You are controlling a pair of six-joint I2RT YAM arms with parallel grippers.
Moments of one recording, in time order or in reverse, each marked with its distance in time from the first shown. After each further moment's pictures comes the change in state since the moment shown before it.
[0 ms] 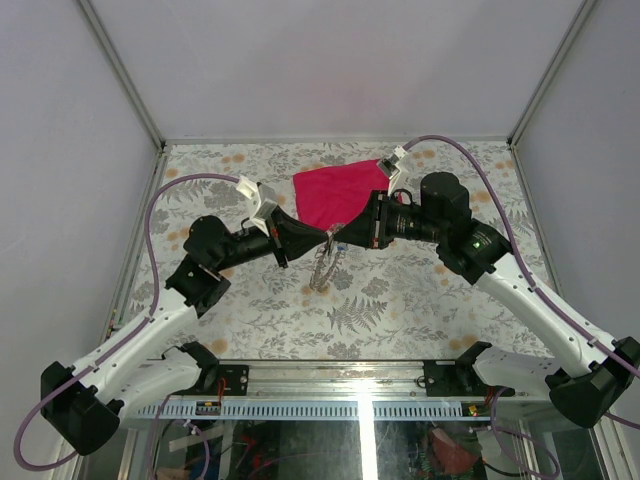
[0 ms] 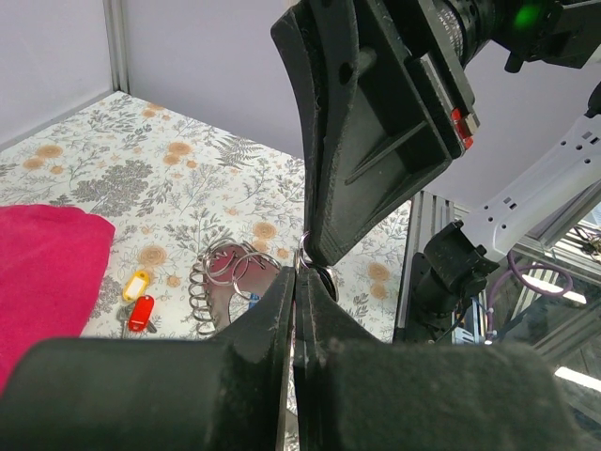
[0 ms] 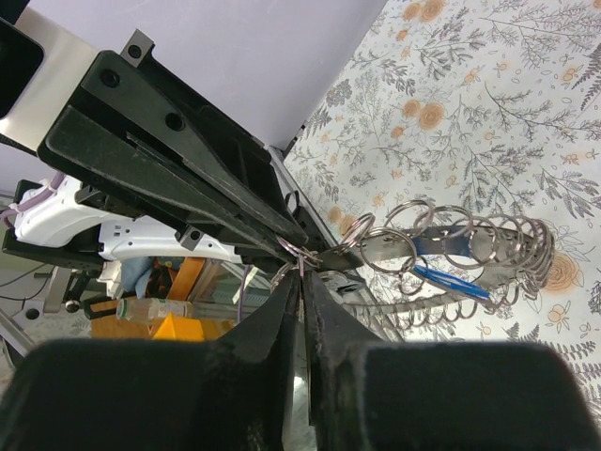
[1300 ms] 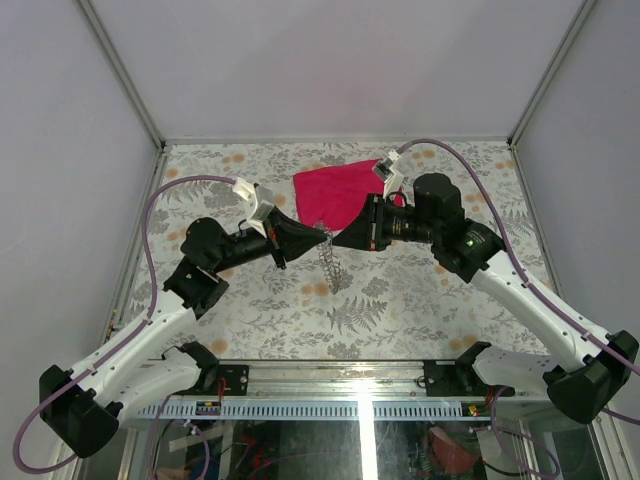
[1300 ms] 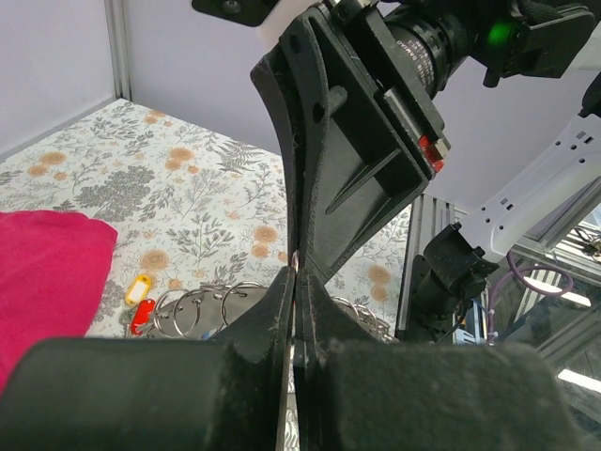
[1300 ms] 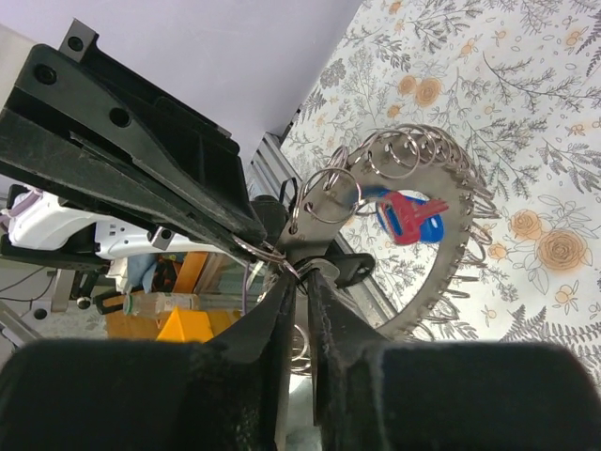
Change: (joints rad) left arm 0.000 -0.021 -0.008 0.001 0.001 0.000; right arm 0.000 0.025 -0.018 -0.011 -0.010 0.029
